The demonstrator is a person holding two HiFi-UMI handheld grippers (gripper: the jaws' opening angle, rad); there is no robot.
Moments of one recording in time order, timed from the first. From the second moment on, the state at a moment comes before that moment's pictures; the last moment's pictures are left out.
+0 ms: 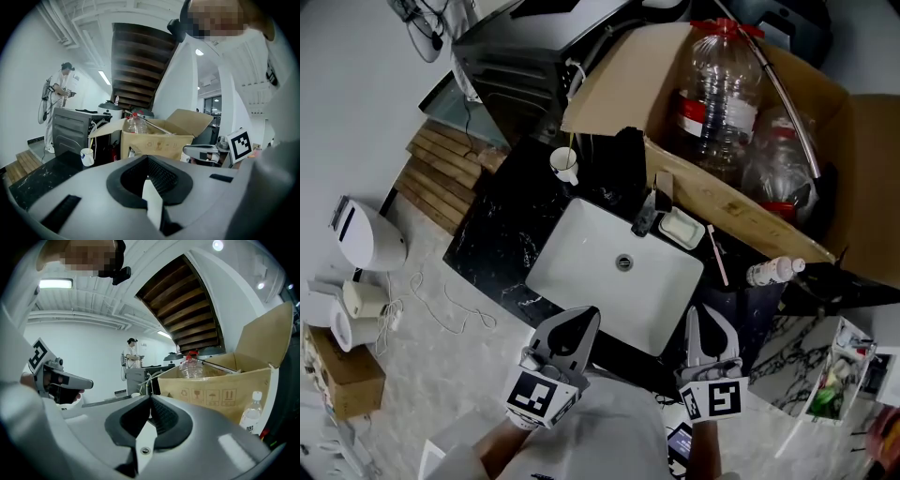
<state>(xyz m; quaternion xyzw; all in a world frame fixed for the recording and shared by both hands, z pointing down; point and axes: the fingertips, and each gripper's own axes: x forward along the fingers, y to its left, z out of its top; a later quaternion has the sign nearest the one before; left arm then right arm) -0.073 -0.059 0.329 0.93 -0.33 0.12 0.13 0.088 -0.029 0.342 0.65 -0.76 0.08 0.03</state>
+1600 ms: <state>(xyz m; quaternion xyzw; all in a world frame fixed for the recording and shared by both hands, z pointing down) -0.017 -0.147 0.384 0.93 -0.29 0.15 0.18 0.126 -0.175 0.438 0.52 -0.78 0.11 0.32</state>
